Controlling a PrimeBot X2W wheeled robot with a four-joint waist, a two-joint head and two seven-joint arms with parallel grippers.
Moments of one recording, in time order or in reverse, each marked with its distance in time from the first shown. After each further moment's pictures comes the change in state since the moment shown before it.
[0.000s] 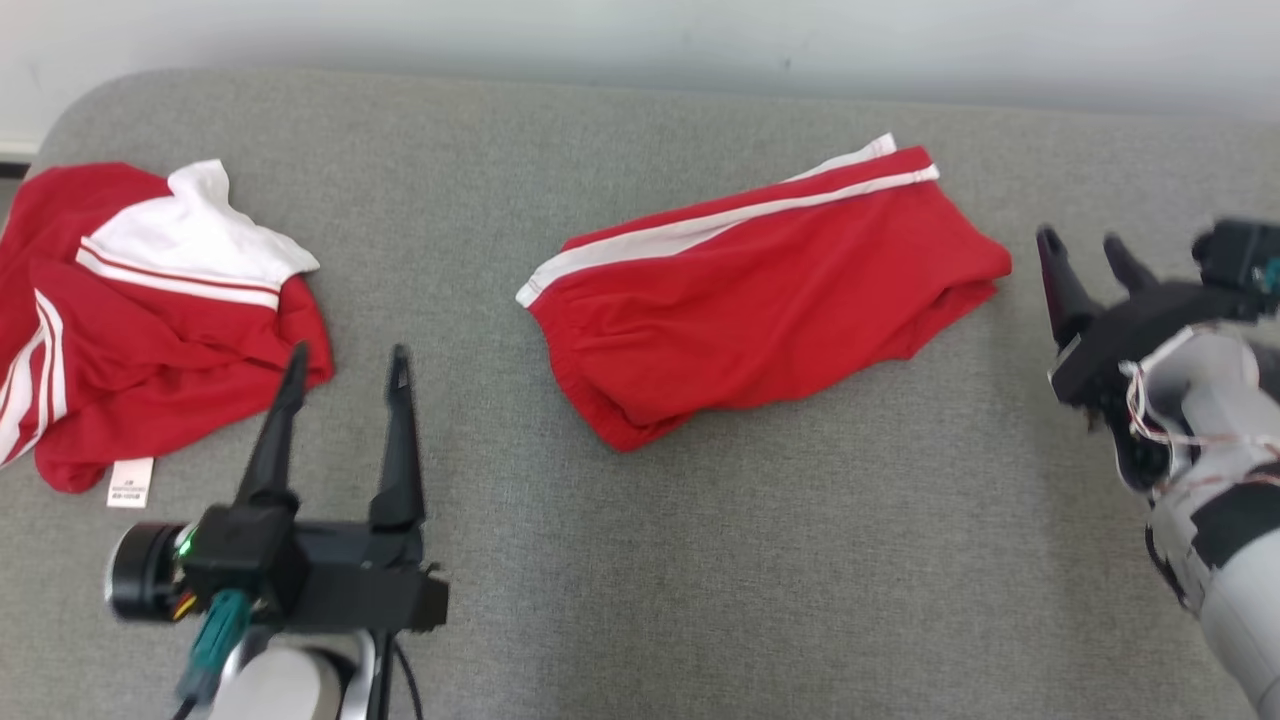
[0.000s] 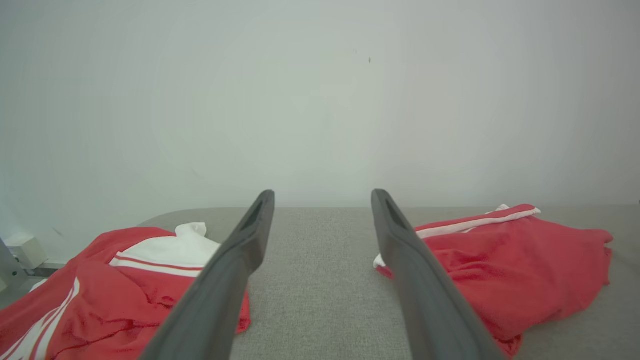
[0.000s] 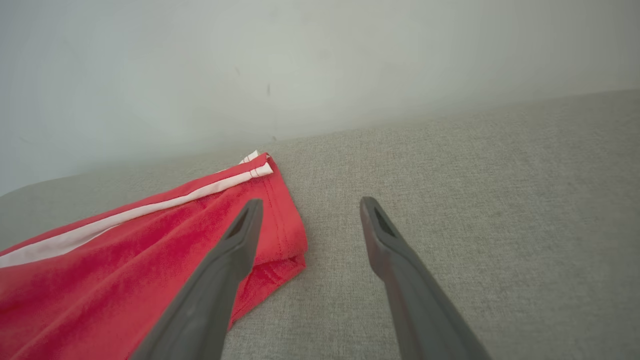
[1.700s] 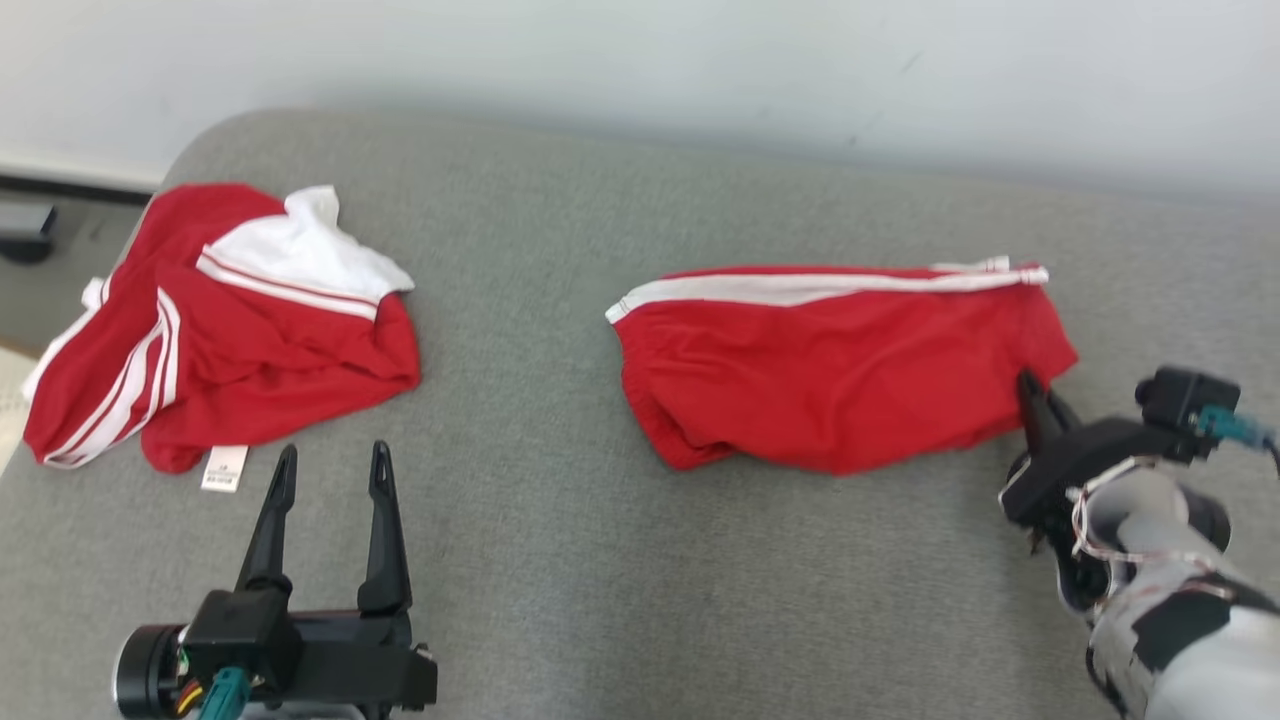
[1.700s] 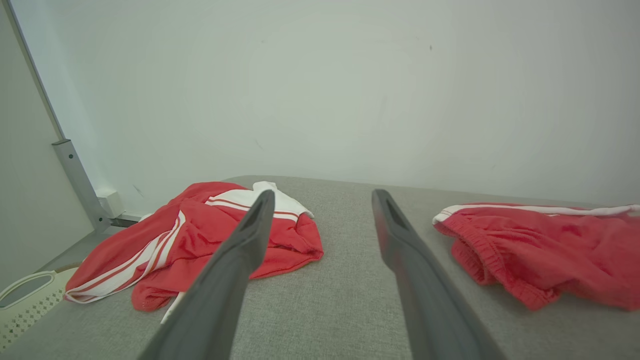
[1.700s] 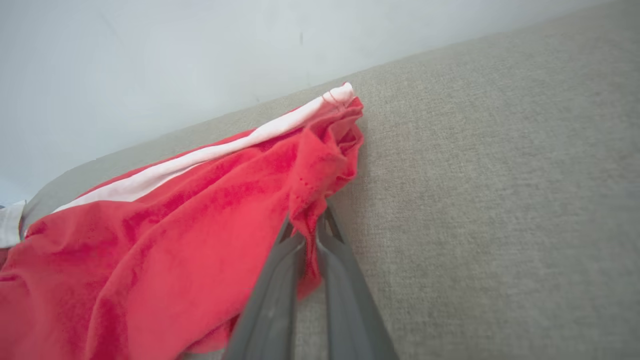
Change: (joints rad) left arm 0.190 -0.172 0.238 0.032 0.164 -0.144 0.000; right arm 0.147 0.075 0.028 0.096 0.128 0.000 -0.093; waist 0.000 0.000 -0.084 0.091
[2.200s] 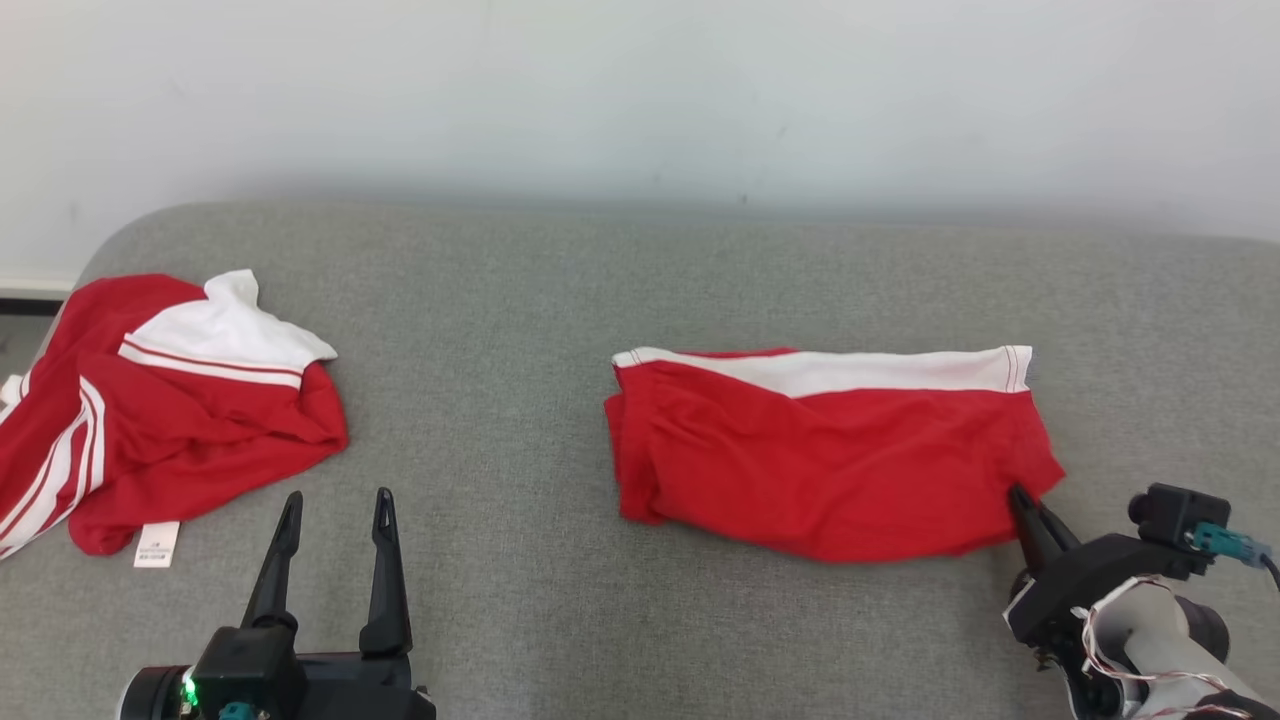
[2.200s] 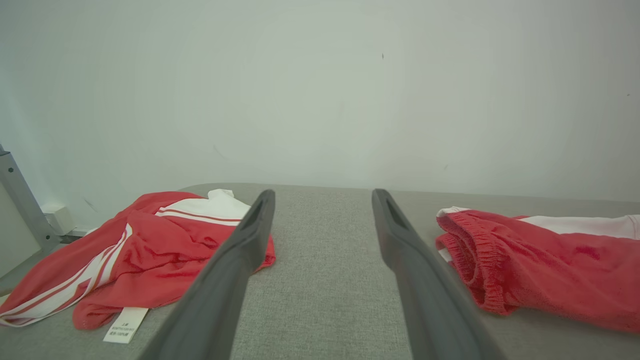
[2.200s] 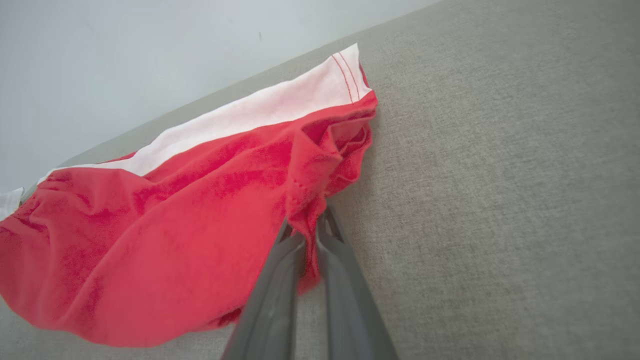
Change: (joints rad) left arm 0.071 0.014 -0.002 0.006 0.000 -0.001 0.000; right arm 0.262 -0.051 0.016 -0.219 0.053 0.000 0.010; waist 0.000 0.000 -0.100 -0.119
